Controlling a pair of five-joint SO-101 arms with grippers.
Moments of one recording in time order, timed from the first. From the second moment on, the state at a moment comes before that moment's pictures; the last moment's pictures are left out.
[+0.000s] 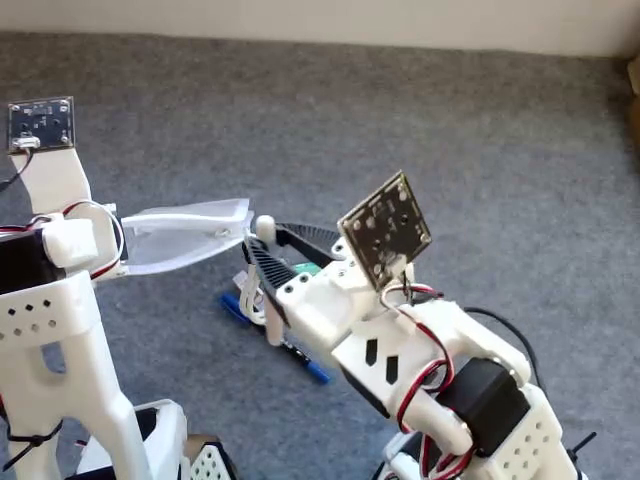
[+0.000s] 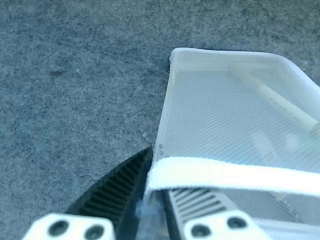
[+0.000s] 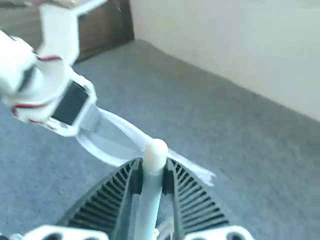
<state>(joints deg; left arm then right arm) -23.5 -34.7 12.6 94.8 3.1 -47.7 -60.3 25.1 57.7 -0.8</state>
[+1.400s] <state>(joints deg) -23.5 -34.5 12.6 94.8 3.1 -51.5 -51.1 54.2 -7.3 13.1</state>
